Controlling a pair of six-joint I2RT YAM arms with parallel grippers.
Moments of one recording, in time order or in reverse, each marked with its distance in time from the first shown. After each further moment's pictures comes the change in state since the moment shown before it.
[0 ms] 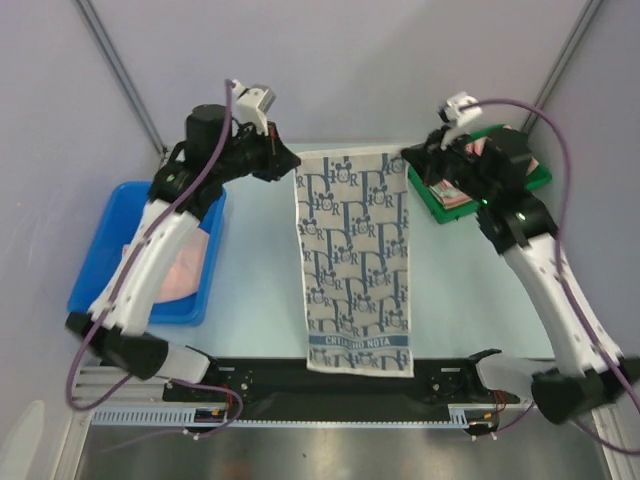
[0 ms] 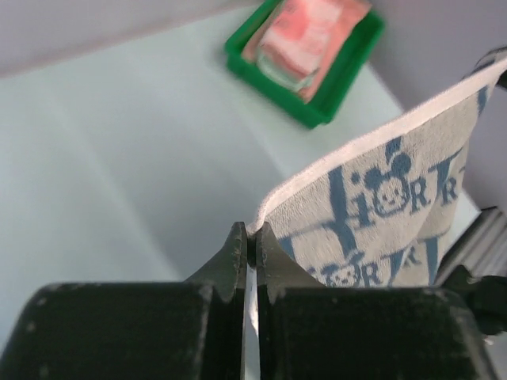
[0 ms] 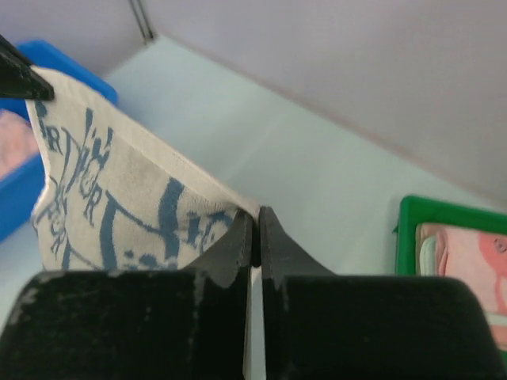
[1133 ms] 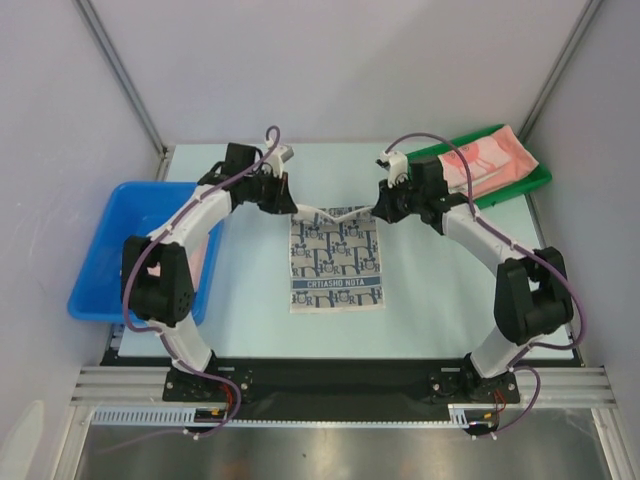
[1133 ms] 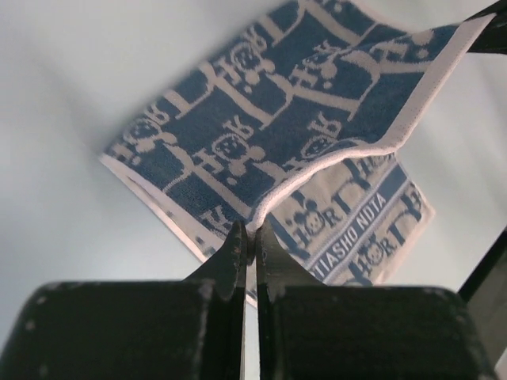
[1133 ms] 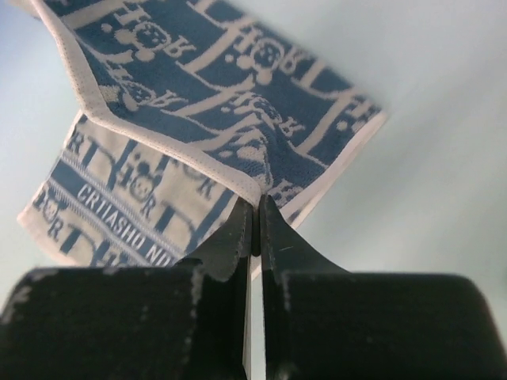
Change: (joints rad) left arm 0.198 0.414 -0.242 0.162 0.254 0.257; right arm -0.024 0.522 -0.180 0.155 -0.117 -0.051
